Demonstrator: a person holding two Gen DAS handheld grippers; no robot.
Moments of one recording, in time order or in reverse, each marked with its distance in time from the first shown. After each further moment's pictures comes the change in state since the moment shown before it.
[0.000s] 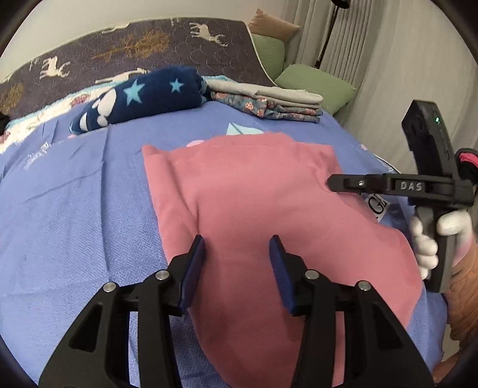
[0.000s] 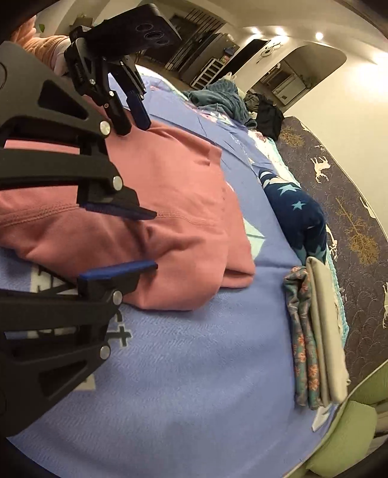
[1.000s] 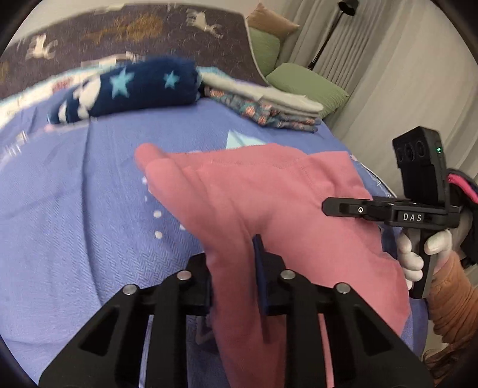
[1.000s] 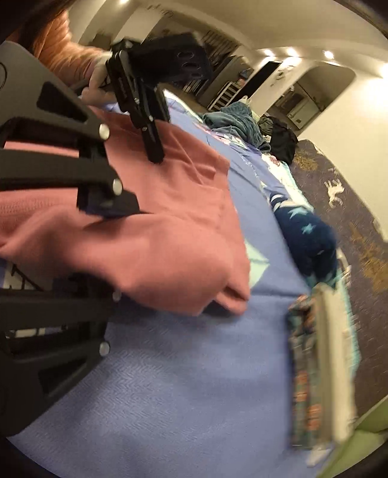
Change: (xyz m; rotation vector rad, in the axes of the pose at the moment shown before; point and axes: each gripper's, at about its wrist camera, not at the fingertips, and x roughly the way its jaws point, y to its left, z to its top) left arm 0.021 0.024 0.034 -0.046 0.033 -0.118; right arm 0.009 0.001 0.018 -0.079 0.057 0.135
